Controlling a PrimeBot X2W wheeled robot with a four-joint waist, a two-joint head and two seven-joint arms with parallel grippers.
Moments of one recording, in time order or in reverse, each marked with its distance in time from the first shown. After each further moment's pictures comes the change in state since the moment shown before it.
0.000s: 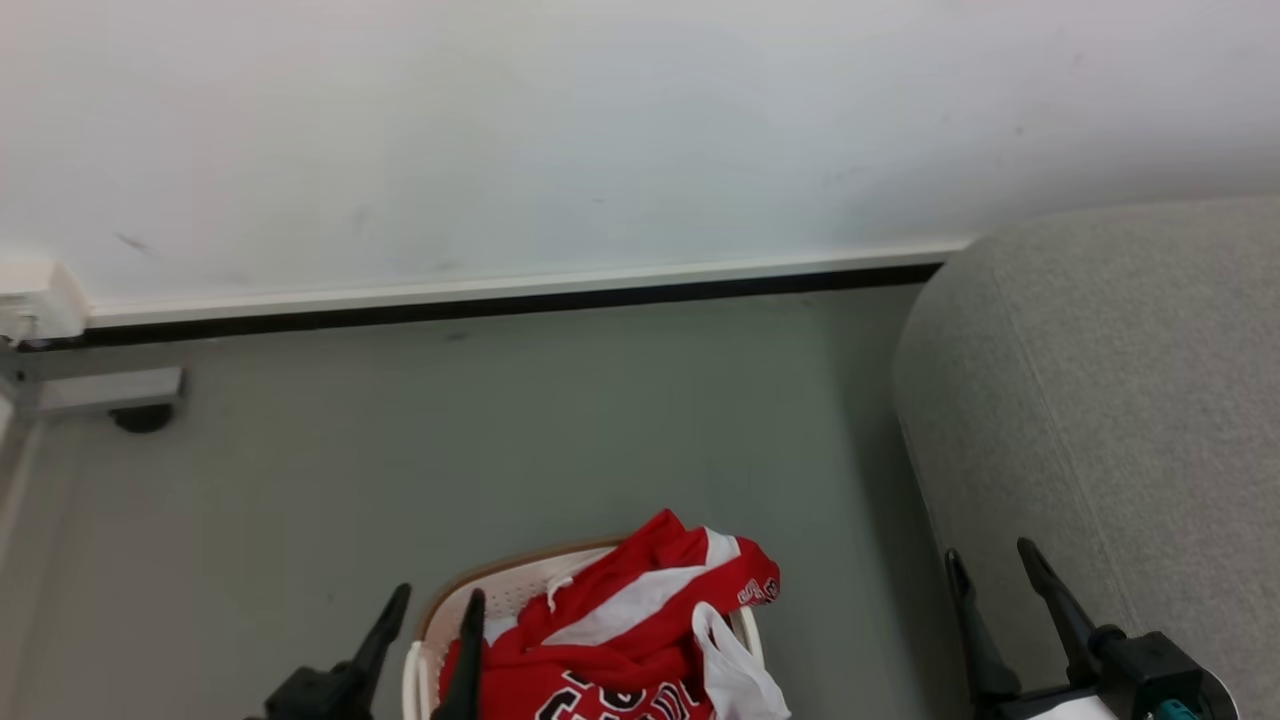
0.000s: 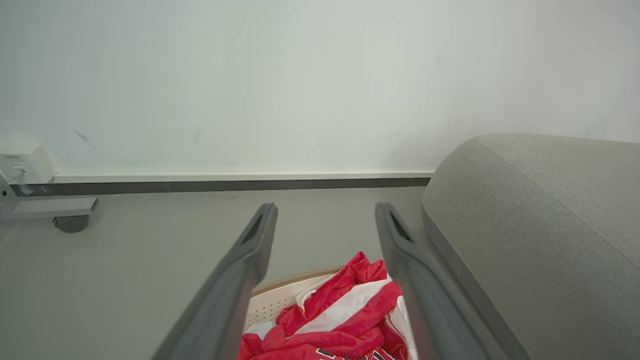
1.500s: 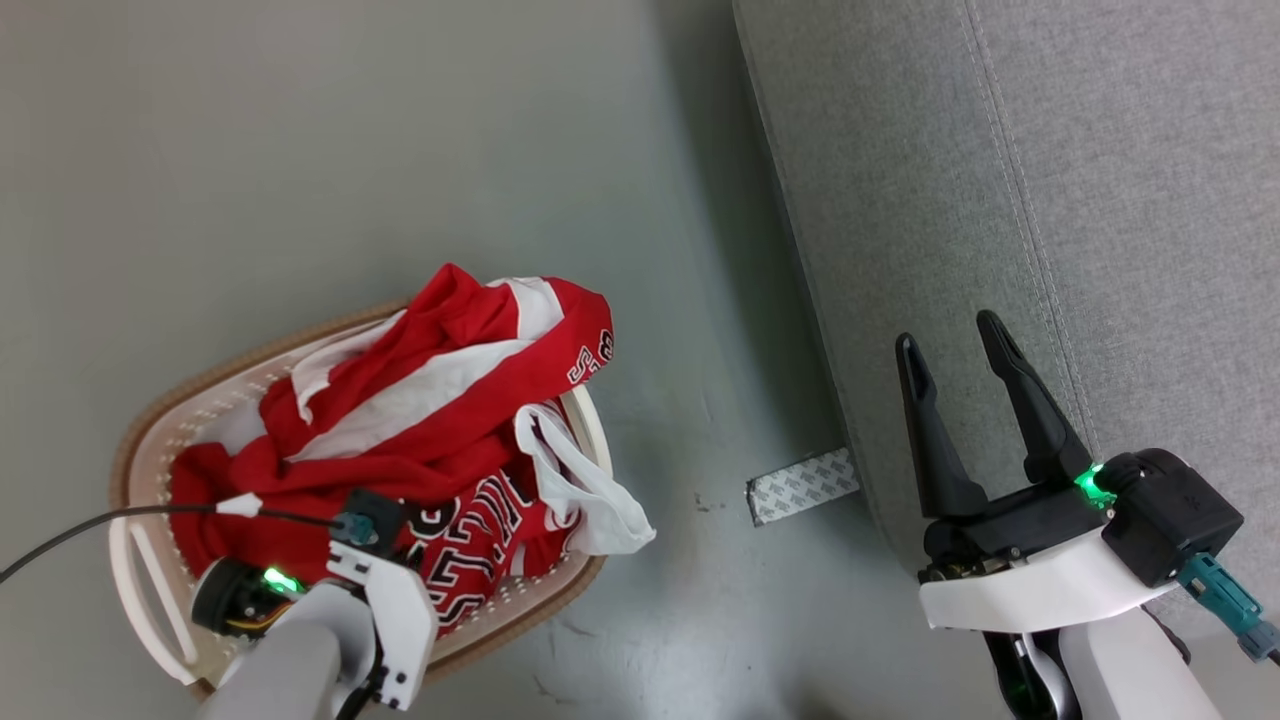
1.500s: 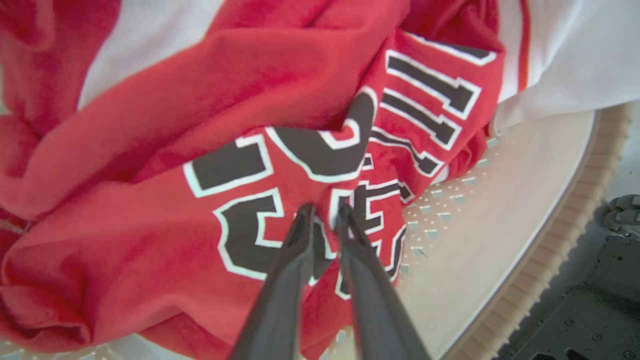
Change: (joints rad) left arm -0.649 0.170 -0.418 0.867 -0.034 -0.003 0.252; right arm -0.242 -0.001 0.127 -0.226 0.129 0.000 0.000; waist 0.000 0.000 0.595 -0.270
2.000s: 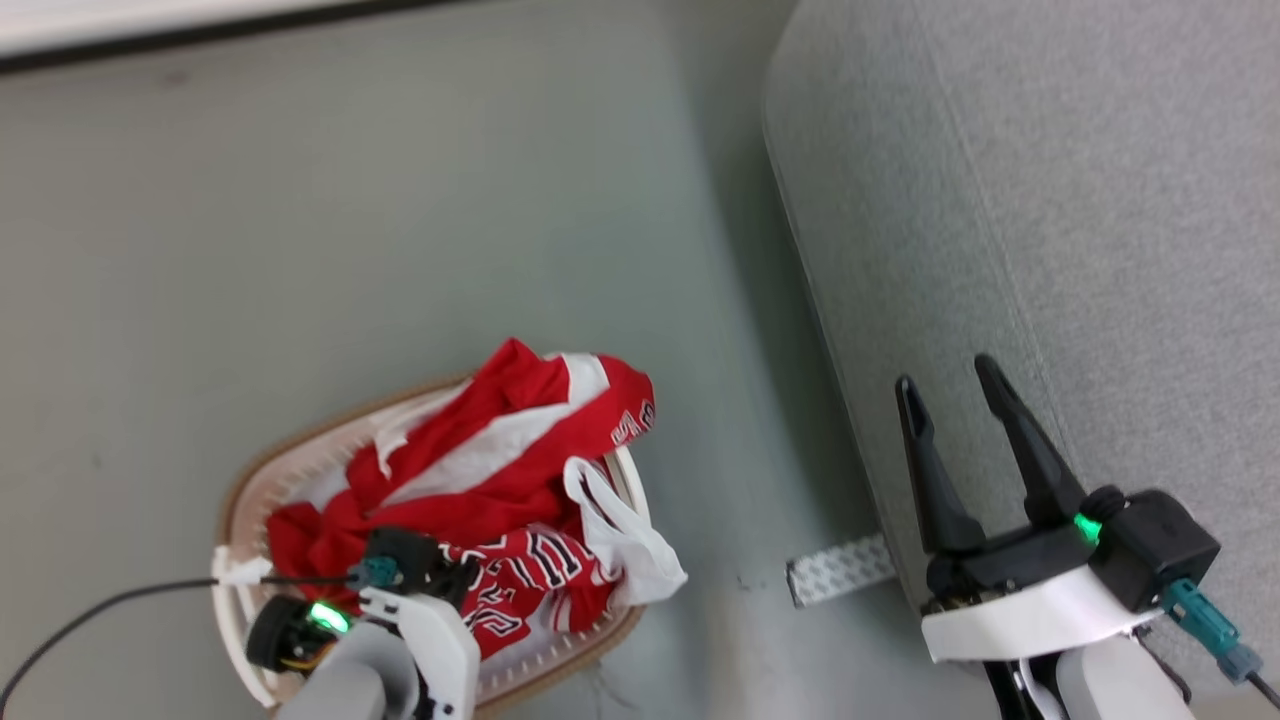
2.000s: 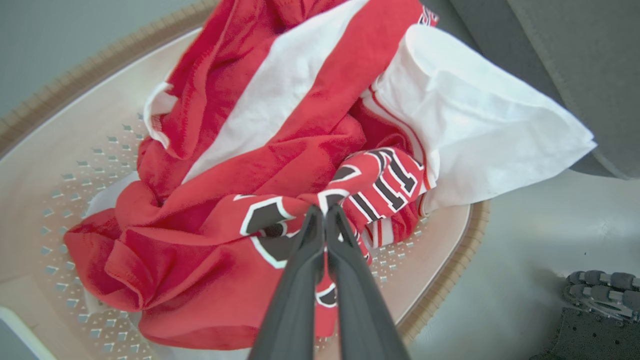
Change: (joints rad) left arm 0.030 -0.066 -0.037 0.041 -0.105 -0.004 -0.196; right arm 0.033 0.001 -0.012 0.044 -0.033 0.000 0.000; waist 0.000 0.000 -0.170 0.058
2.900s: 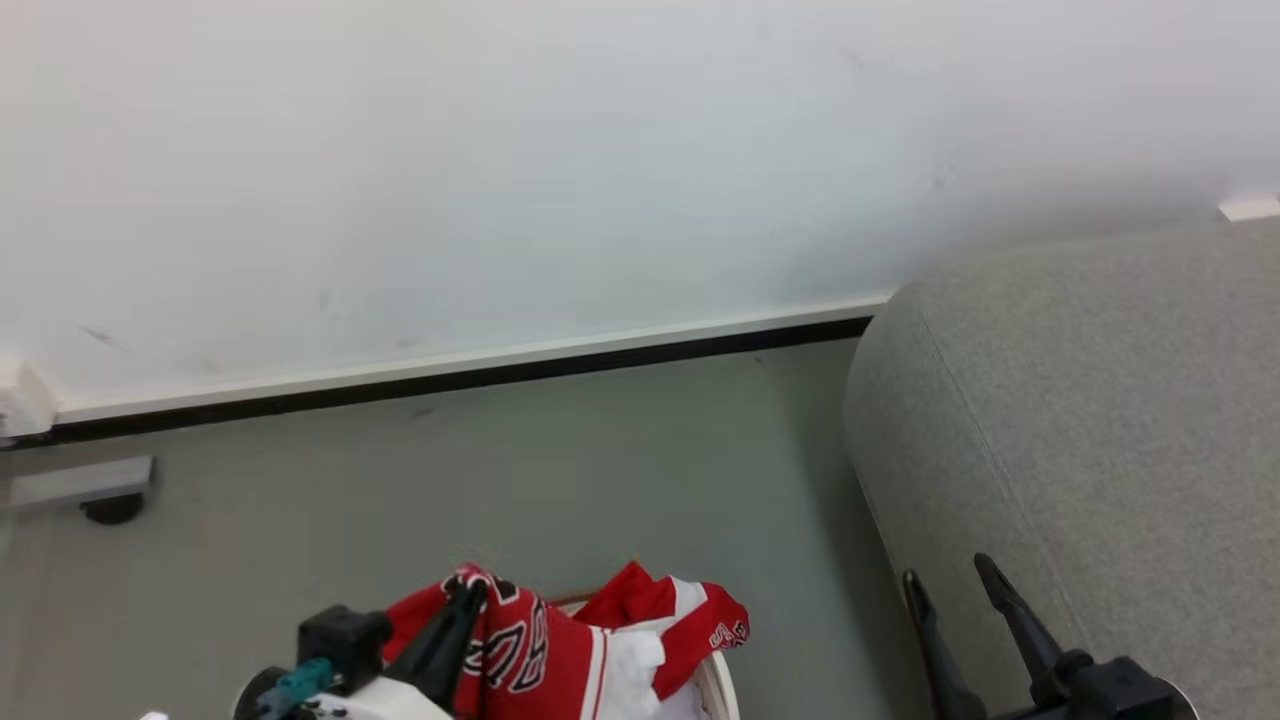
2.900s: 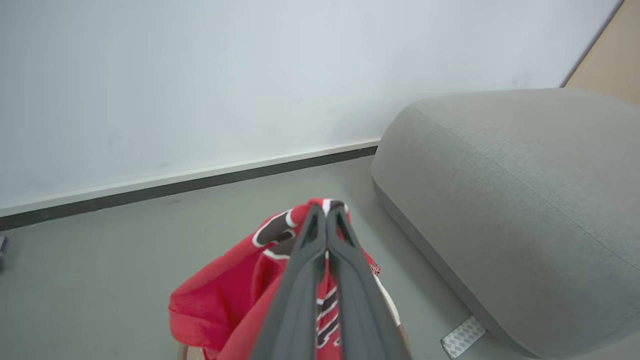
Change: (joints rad) left arm 0.417 0.138 0.074 -0.750 -0.186 0.099 0.007; right arm 0.247 0.000 -0.031 0.096 -0.067 0.000 0.000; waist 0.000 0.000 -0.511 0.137
